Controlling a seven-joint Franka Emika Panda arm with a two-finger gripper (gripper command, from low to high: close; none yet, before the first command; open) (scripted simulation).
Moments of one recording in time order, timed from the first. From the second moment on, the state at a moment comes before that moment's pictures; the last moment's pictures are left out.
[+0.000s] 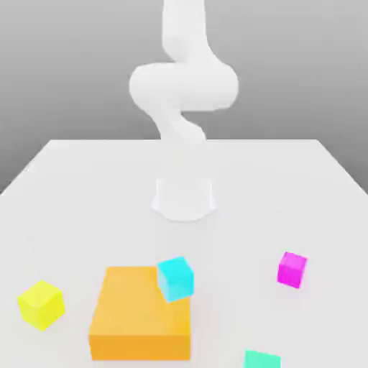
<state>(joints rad) 0.03 -0.72 0.03 -2.35 -0.01 2.35 0.77</state>
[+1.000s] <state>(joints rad) 0.55 0.29 0.06 -2.79 -0.25 3.08 0.59</state>
